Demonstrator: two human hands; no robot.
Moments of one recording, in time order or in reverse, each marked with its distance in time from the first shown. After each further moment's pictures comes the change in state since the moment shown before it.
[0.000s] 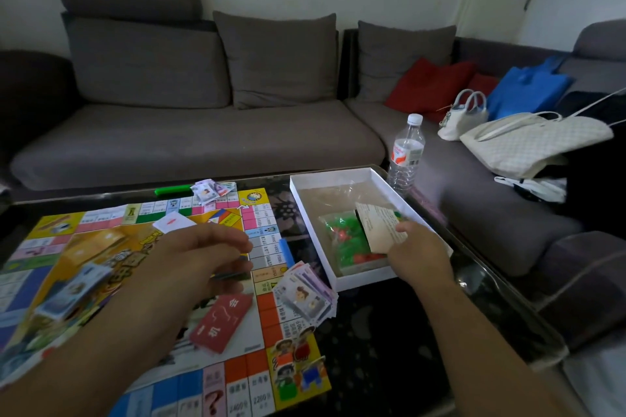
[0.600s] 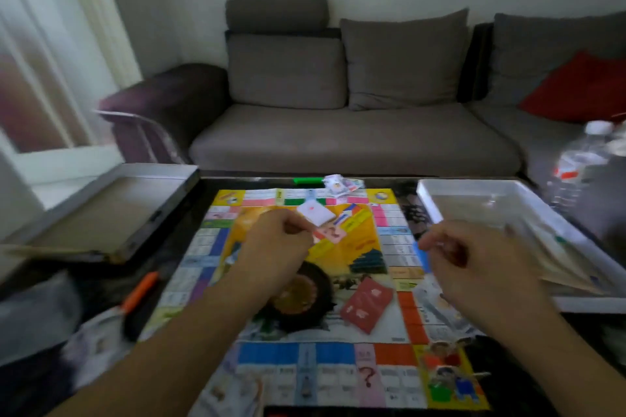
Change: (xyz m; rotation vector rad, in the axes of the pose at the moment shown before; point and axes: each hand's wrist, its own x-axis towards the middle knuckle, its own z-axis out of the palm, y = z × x) left_hand 0.030 -0.034 -0.076 0.303 0.240 0.148; right_hand -0.120 -0.104 0.009 0.057 -0.169 -0.641
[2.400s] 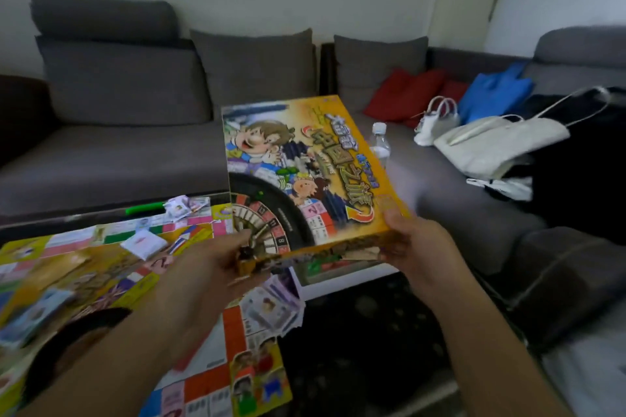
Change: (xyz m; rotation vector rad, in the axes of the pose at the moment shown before) left_hand -0.047 0.087 0.116 -0.602 -0.338 -0.244; right_hand 0.006 0.136 -0.093 0.995 0.241 0.605
